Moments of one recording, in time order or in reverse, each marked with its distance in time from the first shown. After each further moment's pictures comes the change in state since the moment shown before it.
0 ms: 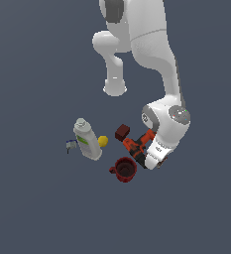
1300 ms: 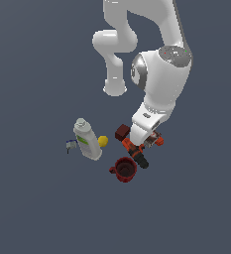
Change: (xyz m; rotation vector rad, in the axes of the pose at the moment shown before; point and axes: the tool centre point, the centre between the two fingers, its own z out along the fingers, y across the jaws) arm -0.060 0.045 -0.171 0.008 -0.014 0.001
